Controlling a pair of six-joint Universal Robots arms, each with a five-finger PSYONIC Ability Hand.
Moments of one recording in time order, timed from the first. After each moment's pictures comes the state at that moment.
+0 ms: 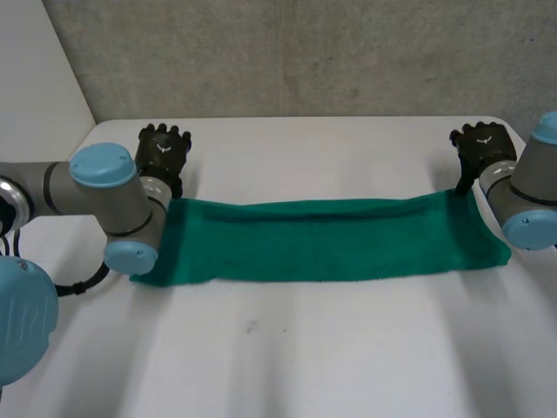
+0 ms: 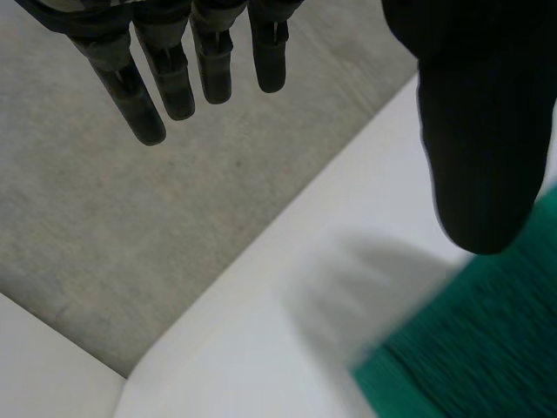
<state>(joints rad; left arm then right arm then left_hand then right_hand) 4.36 -2.51 -0.96 3.45 -1.65 3.64 1.68 -0.56 0.73 -0.02 1.48 2.67 0.25 0.26 0.24 0.25 0.09 0.20 0.22 0.21 0.23 0.06</state>
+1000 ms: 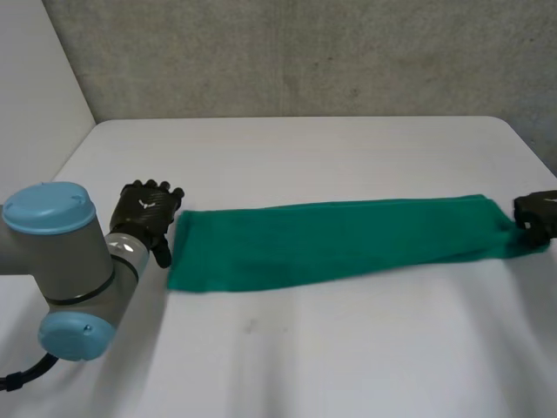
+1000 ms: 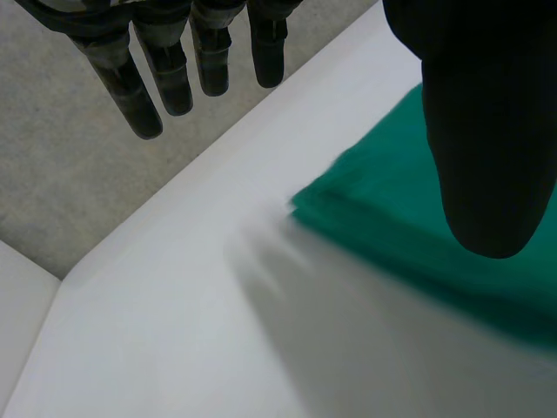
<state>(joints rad) 4.35 -2.06 -1.63 3.45 -1.63 3.56 1.42 -0.90 1.31 0.08 1.34 2.62 0.23 0.22 0.22 0.22 0.05 0.96 1.17 1.18 1.19 0.97</state>
